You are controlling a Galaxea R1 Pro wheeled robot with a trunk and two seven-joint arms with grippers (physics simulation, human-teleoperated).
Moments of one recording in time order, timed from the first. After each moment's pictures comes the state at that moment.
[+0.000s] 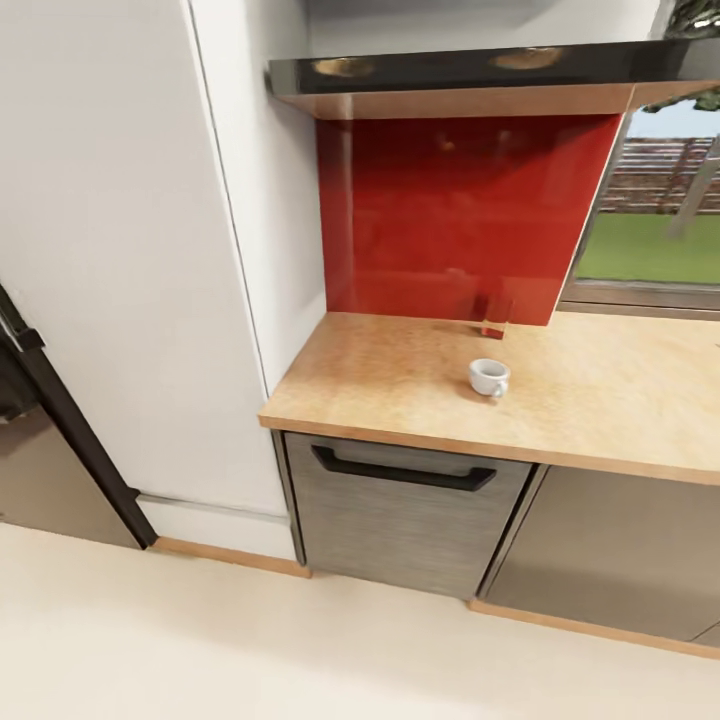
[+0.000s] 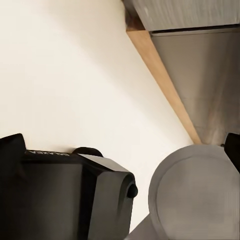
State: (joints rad) left arm -0.17 0.23 -0.12 -0.03 0.69 0.04 -1.15; right arm -0.29 -0.25 0.01 -0.04 -0.12 -0.04 0.83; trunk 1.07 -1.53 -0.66
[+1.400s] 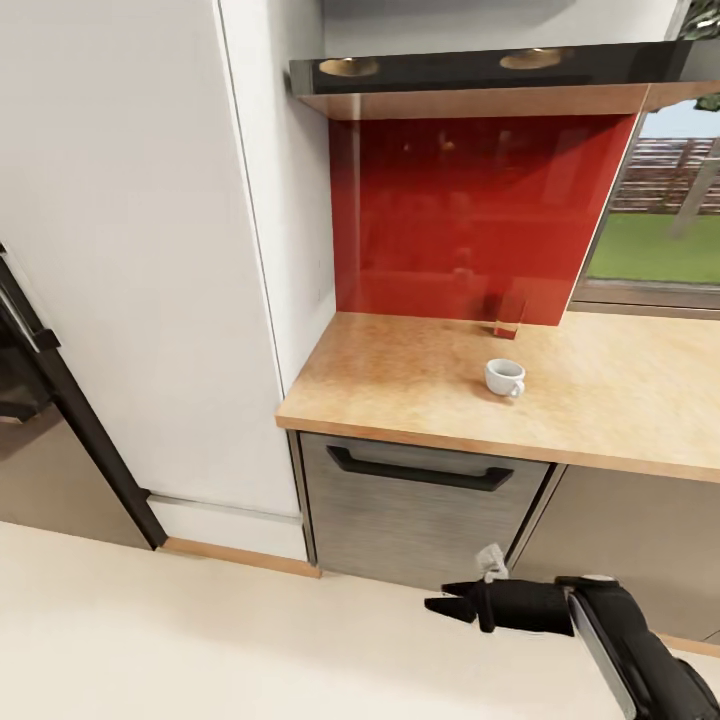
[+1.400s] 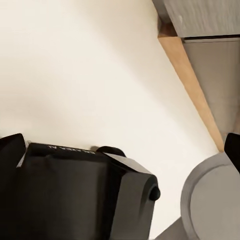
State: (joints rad) left arm -0.17 0.24 -0.11 -0.03 0.69 0.05 -1.05; right arm -0.29 -0.22 0.01 -1.26 -0.13 0.79 1.17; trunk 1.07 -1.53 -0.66
